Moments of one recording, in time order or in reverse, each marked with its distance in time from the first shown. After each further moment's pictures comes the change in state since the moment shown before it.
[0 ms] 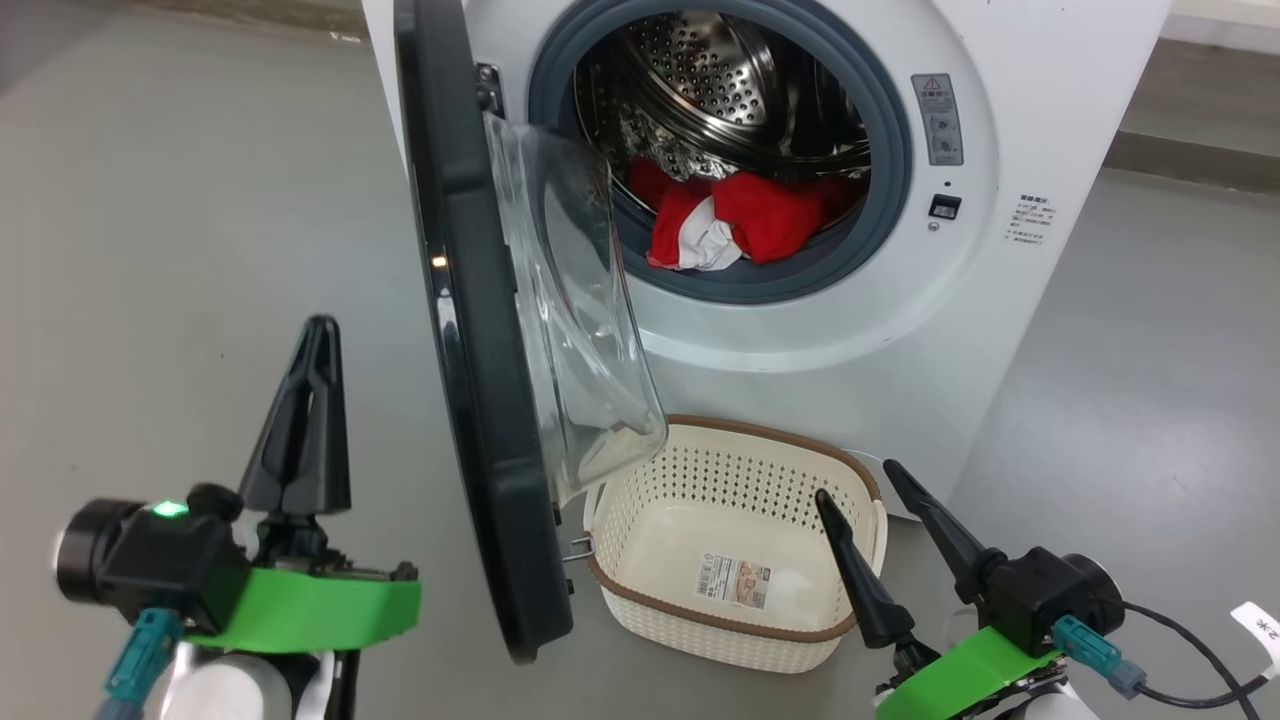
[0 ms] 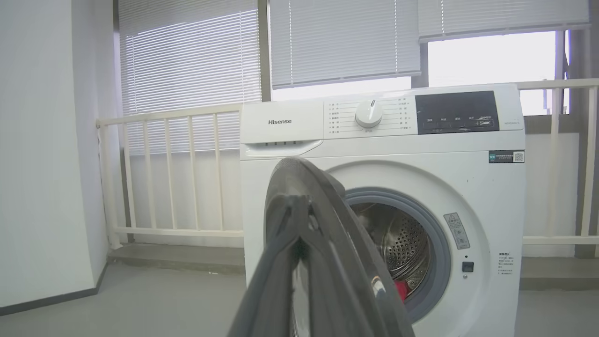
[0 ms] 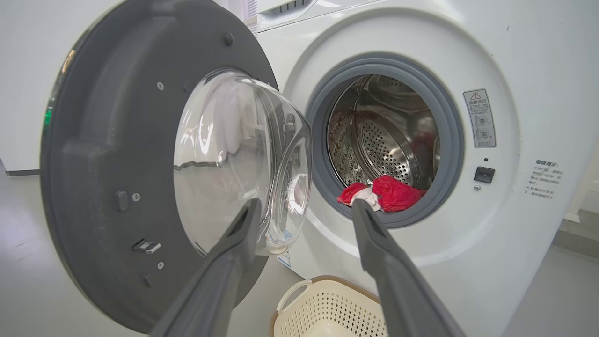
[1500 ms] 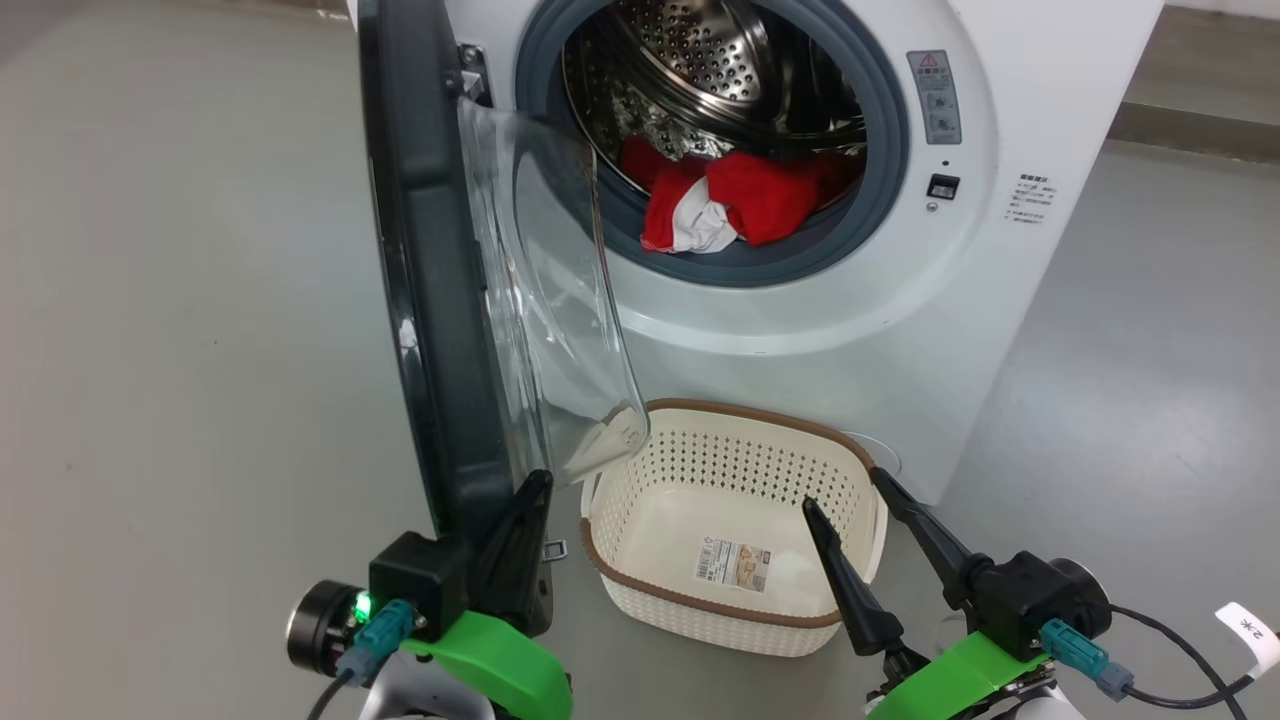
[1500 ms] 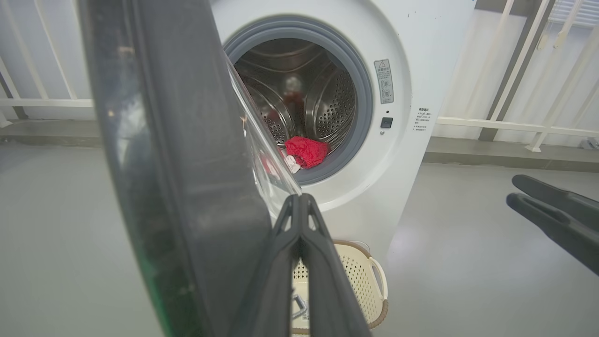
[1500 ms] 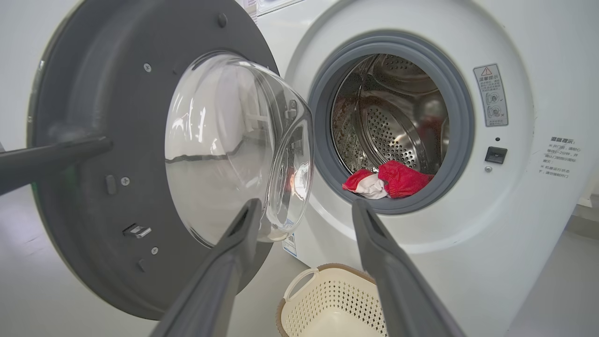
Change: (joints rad) left arm 0.036 -0.047 -0.247 0.165 -0.070 0.027 0.203; right arm -0.002 0.000 0.028 0.010 0.009 0.000 0.000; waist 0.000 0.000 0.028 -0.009
